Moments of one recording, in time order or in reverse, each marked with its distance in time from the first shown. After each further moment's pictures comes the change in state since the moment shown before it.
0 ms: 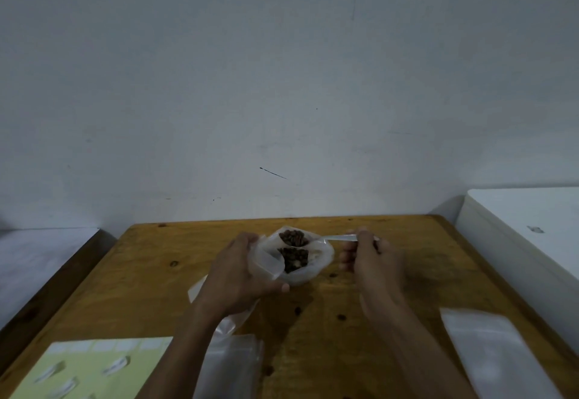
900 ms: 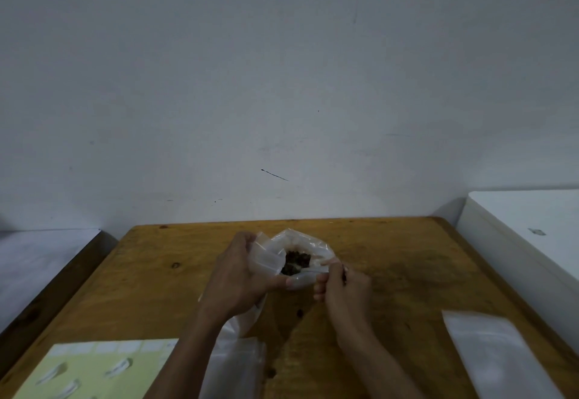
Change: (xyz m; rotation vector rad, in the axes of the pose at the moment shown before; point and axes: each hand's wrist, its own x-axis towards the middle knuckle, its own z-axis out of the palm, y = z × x) left_hand 0.000 0.000 0.002 -0.141 0.037 -0.011; right_hand -0.011 0.063 0.020 -0.290 -0.041 -0.059
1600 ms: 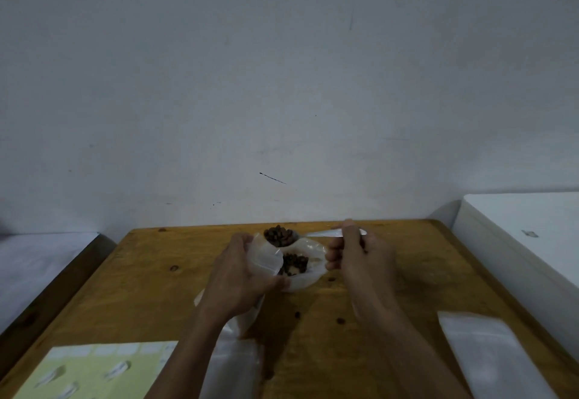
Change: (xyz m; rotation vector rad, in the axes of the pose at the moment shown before) left_hand 0.000 0.004 0.002 0.005 0.048 -0.011; right_hand -0.003 -0.073 -0.033 0.217 -0.044 -0.163
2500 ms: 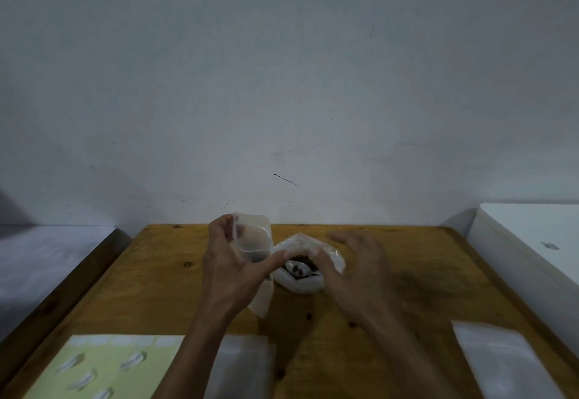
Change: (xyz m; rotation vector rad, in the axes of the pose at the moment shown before) left_hand -0.018 0.013 -0.022 -0.262 0.344 0.041; right_hand -0.010 0.007 0.006 -0.690 -0.164 -0.274
